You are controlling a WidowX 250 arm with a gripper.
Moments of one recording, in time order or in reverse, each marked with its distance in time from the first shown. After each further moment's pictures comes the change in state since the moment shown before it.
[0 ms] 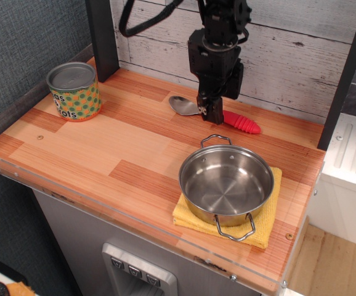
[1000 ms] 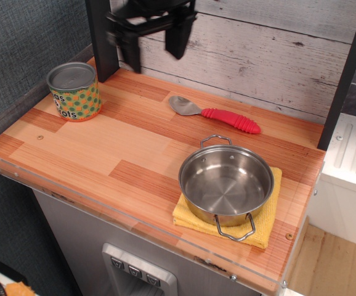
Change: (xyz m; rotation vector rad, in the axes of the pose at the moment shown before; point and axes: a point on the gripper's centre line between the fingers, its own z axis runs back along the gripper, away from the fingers) arm 0.061 0.056 0.097 0.206 -0.081 -0.573
